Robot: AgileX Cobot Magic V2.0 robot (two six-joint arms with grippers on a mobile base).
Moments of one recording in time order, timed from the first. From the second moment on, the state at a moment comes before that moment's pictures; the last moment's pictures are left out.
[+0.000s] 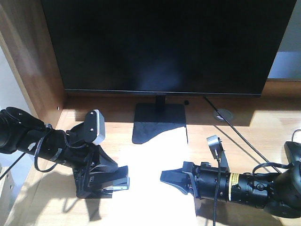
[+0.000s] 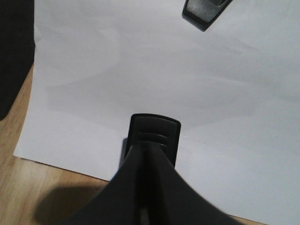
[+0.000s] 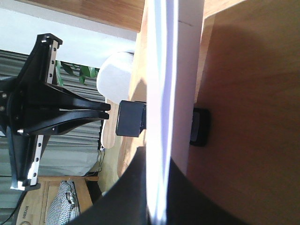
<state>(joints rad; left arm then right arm) -0.22 1.76 -0.91 -1.15 0.83 1.96 0.22 1.93 -0.48 -1.04 -1.14 1.50</state>
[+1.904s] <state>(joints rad) -0.23 1.76 -0.91 -1.22 0.84 2.08 0.33 1.93 -0.48 -0.91 -1.12 1.45</state>
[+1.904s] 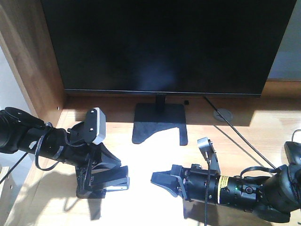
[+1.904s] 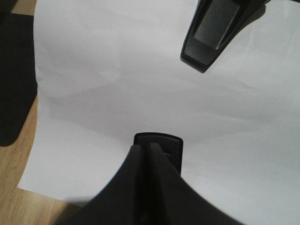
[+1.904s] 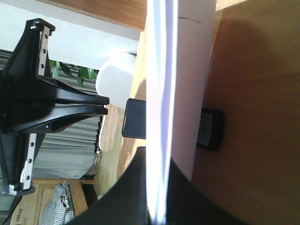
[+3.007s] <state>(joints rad) -0.27 1.92 -0.93 -1.26 0.87 2.07 0.33 1.93 -0.48 -0.91 -1.12 1.45</state>
